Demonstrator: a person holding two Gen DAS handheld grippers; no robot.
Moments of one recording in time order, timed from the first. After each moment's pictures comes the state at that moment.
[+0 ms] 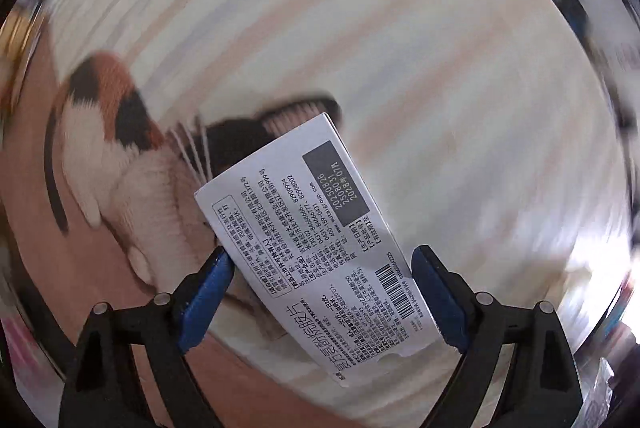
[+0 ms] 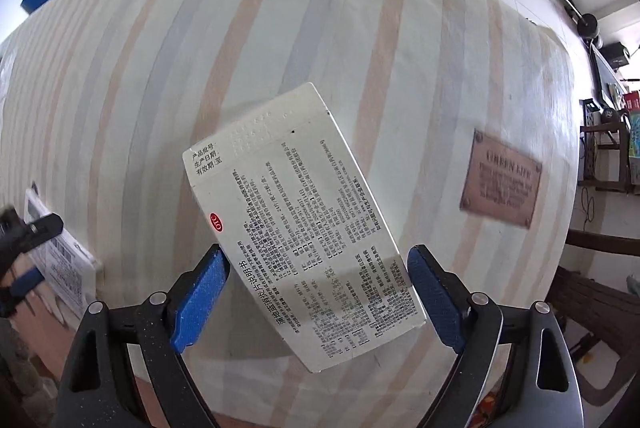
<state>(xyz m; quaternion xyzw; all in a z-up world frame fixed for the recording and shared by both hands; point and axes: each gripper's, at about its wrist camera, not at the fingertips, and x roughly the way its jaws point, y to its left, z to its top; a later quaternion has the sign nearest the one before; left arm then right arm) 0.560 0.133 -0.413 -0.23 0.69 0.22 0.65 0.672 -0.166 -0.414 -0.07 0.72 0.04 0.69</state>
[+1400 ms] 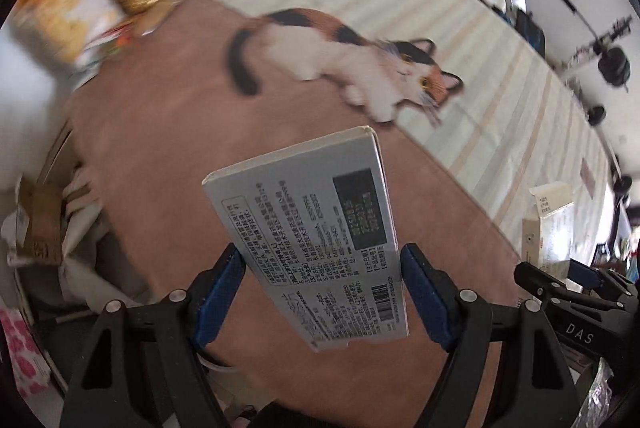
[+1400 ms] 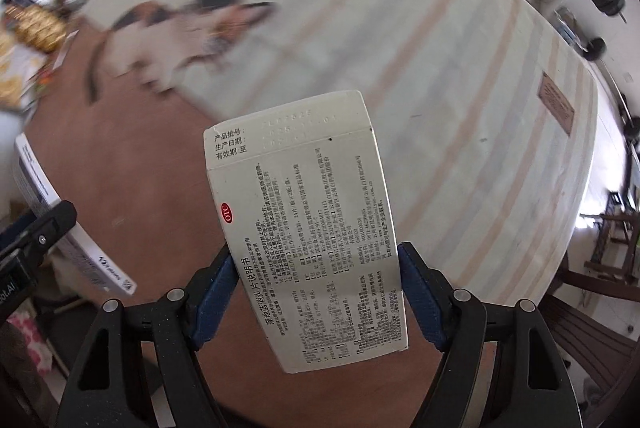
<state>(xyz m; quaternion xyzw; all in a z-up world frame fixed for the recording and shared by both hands) 0.259 0.127 -0.298 -0.23 0.57 0.25 0.75 0.399 -0.035 -0.317 -0.17 0.66 0.21 0.70</state>
